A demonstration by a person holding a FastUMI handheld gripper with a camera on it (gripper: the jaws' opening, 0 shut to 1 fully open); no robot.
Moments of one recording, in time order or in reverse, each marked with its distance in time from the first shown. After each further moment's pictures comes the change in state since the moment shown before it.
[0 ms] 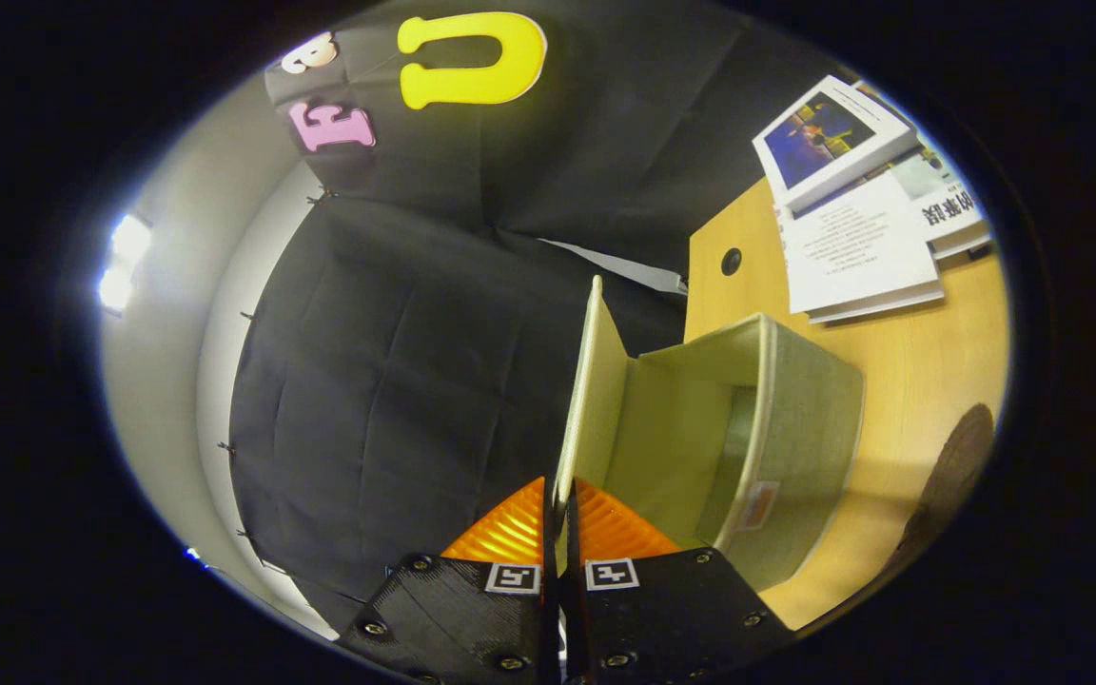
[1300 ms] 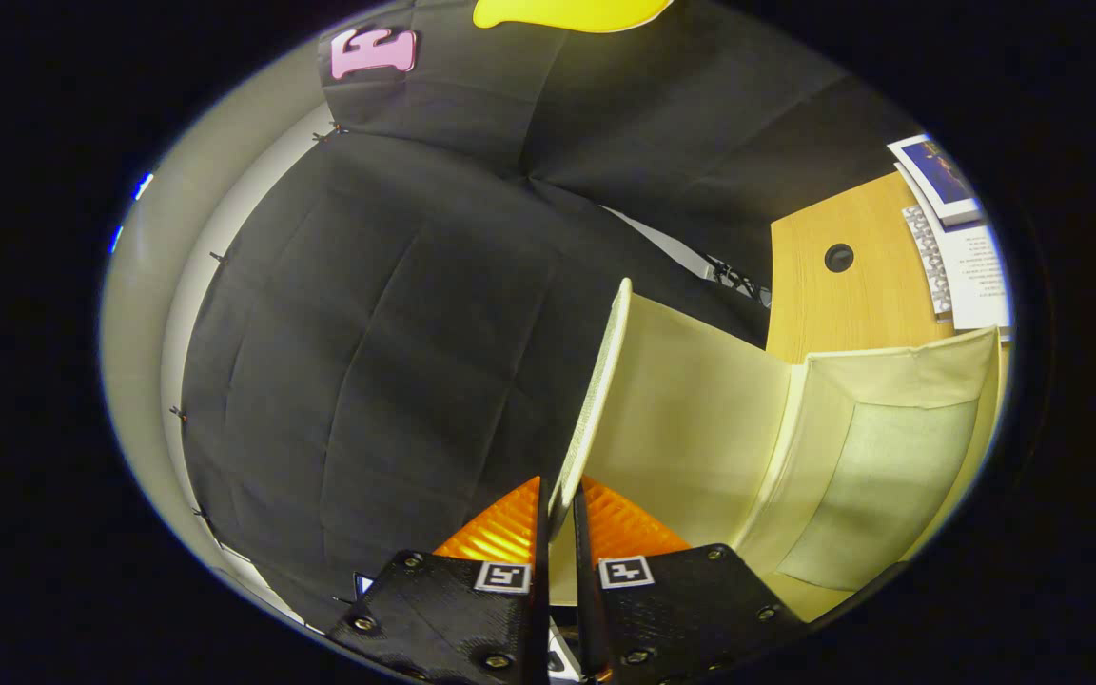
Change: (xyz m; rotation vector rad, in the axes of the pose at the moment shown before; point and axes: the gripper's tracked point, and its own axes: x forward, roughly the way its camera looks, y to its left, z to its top) arm 0.170 0.083 -0.017 -0.115 0.062 -0.063
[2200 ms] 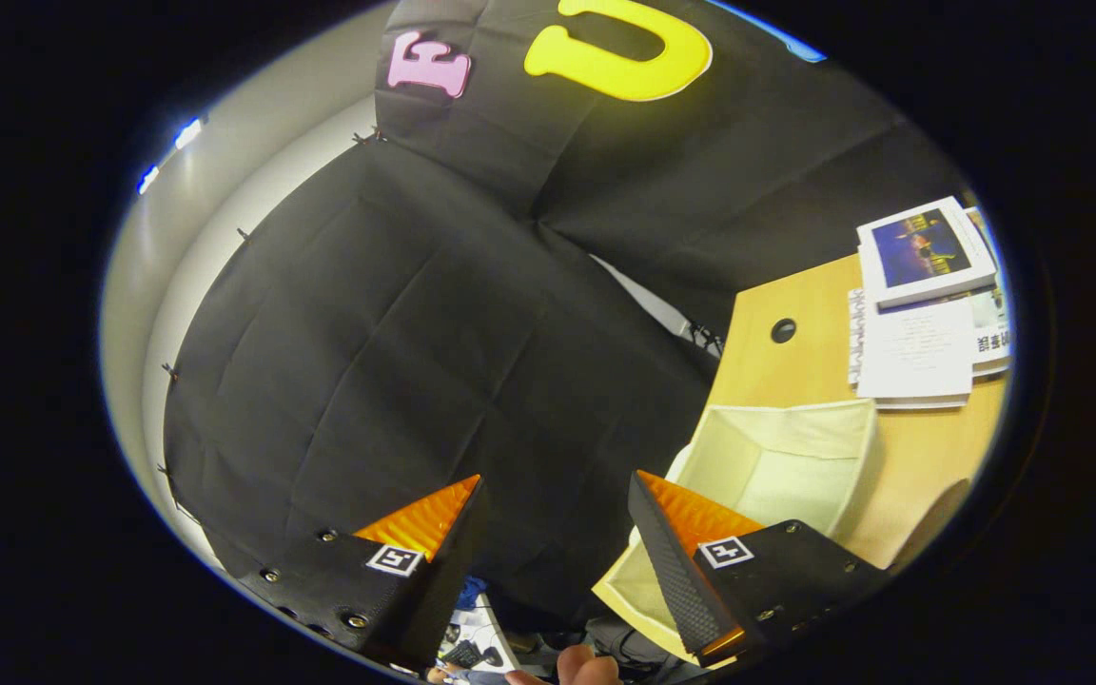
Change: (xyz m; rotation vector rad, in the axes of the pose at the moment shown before) arm -0.130 -0.031 0.018 -0.167 -0.143 -0.094
